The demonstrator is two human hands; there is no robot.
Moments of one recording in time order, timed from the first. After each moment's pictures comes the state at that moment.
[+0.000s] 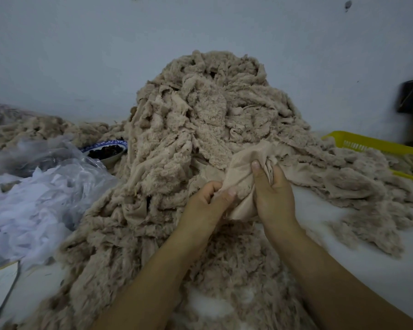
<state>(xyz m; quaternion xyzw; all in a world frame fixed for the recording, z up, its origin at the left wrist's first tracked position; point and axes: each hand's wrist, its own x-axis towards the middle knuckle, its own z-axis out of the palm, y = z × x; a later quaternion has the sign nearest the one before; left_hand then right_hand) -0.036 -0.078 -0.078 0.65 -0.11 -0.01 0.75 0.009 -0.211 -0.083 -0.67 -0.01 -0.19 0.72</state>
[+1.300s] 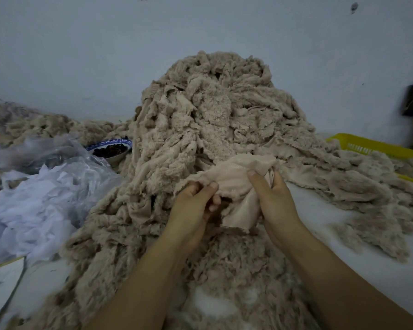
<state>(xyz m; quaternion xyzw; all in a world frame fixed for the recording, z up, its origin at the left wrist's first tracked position) -0.016 -0.062 -0.078 0.54 0.05 0.04 0.84 0.008 -0.212 -0.082 -0.62 -0.05 -0.06 0.78</state>
